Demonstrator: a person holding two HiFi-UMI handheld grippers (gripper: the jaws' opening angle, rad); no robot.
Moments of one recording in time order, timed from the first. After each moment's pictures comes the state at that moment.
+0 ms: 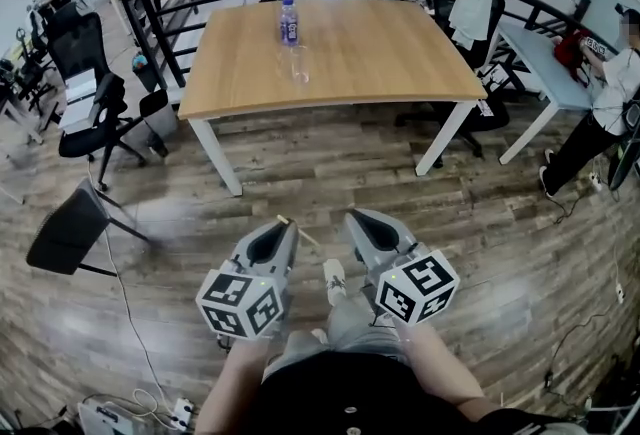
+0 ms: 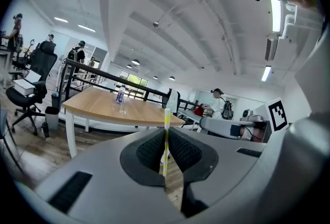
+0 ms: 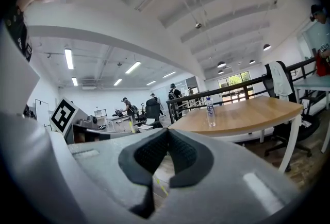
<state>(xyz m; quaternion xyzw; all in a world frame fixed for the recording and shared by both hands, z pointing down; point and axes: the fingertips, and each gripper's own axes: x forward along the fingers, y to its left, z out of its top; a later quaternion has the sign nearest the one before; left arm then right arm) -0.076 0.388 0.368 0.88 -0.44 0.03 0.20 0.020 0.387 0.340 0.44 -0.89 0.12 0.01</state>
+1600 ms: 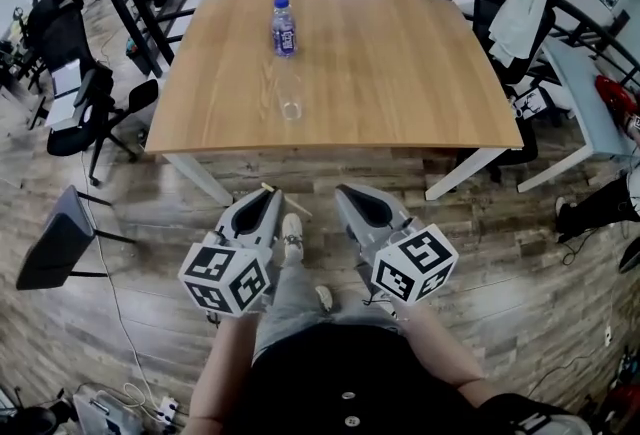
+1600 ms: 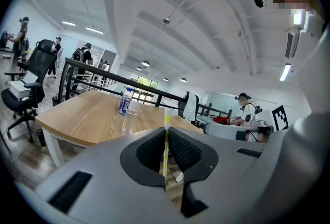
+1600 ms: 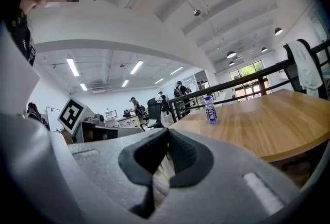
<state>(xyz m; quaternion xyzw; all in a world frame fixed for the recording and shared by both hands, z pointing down) -0.026 0.057 0.383 0.84 -0.49 0.02 0.21 0.071 0.057 0.363 0.36 -0.92 0.15 0.01</state>
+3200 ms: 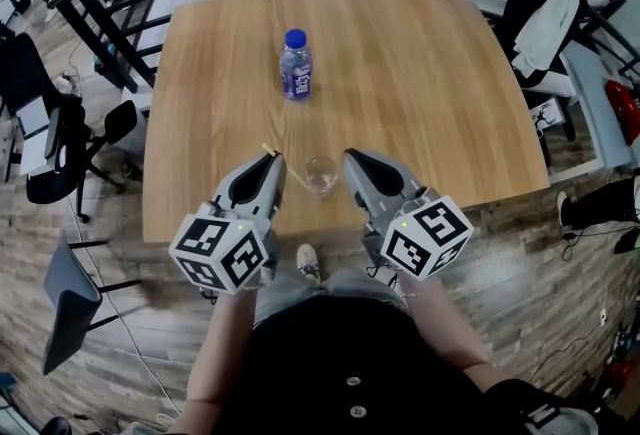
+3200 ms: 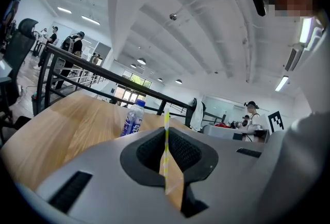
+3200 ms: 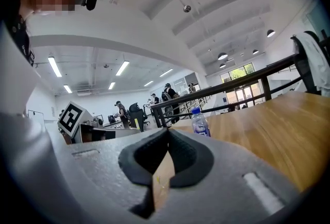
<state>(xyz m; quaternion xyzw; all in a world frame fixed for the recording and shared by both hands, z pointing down) -0.113 -0.264 0.383 0.87 -0.44 0.00 0.23 -0.010 -0.259 0.362 0.41 -0.90 0.16 0.00</state>
